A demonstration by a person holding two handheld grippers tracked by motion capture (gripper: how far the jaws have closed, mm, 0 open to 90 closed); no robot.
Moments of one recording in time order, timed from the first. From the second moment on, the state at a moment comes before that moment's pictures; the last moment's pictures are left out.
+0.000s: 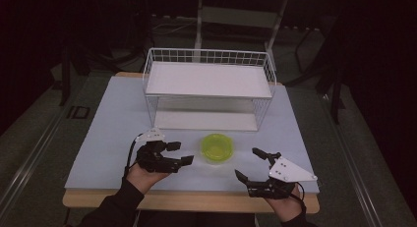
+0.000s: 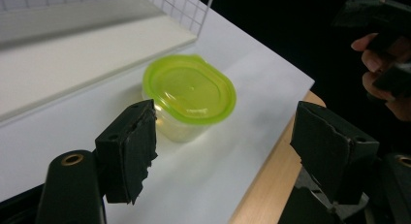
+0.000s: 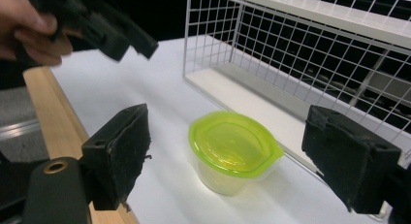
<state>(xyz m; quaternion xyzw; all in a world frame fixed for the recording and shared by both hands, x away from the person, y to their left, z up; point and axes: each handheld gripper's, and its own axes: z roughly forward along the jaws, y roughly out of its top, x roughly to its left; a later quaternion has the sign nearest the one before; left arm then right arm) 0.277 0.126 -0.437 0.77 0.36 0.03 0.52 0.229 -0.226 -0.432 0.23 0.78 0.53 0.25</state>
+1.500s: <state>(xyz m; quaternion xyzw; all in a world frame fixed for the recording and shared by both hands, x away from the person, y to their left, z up) 0.346 0.083 -0.499 0.73 0.50 -0.07 0.46 0.367 -0.208 -0.478 0.54 0.75 0.39 -0.04</state>
